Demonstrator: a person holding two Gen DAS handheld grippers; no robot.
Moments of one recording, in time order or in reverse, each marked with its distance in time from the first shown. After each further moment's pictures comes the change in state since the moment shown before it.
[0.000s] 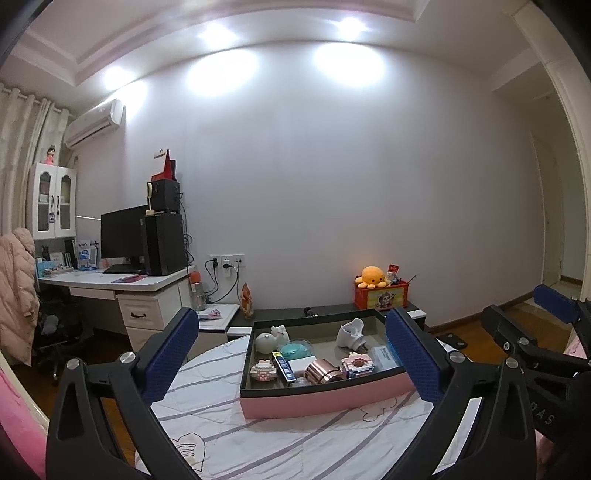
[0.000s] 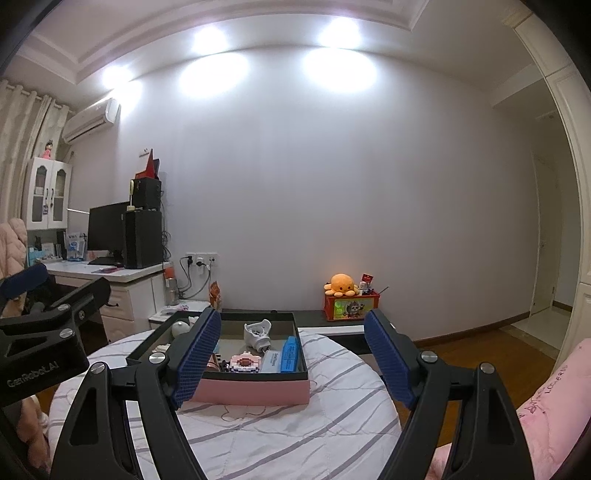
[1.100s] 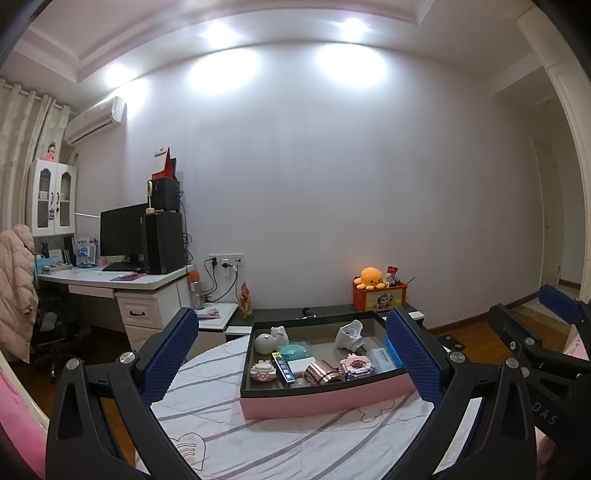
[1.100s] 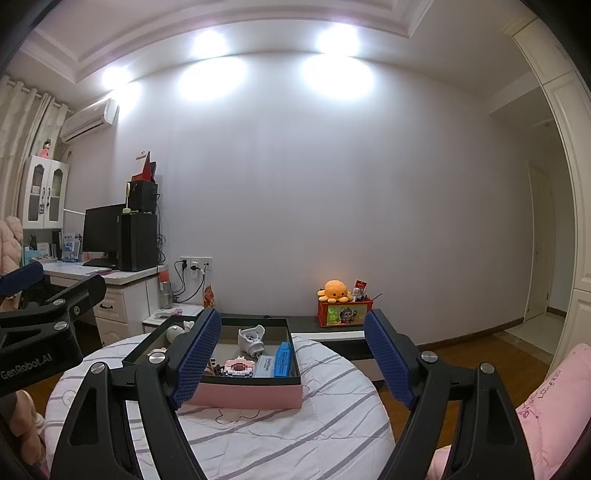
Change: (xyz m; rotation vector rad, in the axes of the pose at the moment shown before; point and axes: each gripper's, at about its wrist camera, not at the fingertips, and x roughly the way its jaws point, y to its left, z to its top) left arm 0.000 0.004 0.005 -0.008 0.005 0.003; right arm -0.007 0.003 0.003 -0.008 -0.026 -0.020
